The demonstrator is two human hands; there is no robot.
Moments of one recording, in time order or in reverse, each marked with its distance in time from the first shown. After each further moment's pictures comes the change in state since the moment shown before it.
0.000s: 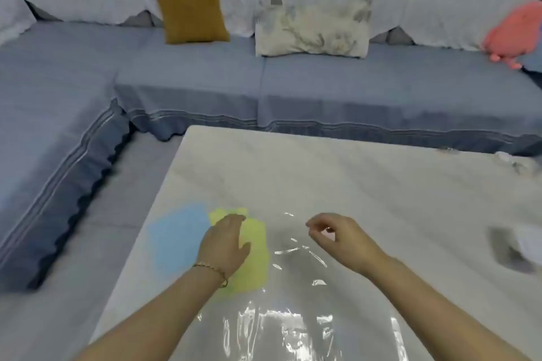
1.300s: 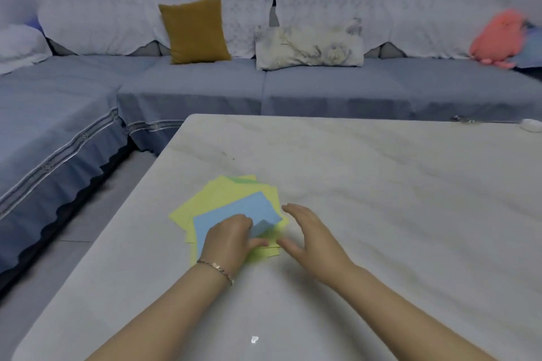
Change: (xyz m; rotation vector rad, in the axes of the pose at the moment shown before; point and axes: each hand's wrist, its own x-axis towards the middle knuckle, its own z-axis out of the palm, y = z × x) left_hand -0.003 -0.069 0.179 0.059 0.305 0.106; right_hand 0.007 0.109 0.237 -0.094 0.274 -0.321
